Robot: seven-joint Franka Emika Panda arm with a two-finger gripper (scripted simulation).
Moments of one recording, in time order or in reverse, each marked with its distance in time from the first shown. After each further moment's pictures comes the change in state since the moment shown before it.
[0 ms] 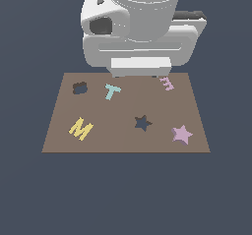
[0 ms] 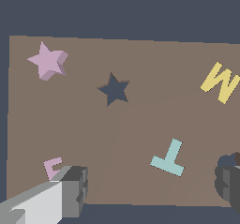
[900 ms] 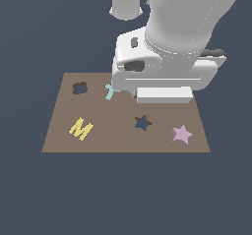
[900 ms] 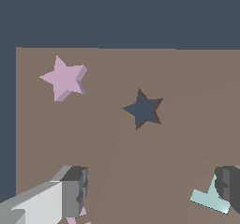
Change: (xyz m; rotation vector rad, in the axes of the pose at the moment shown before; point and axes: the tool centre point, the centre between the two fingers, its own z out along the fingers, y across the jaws) arm 0.035 -0.047 0.039 0.004 0.004 0.022
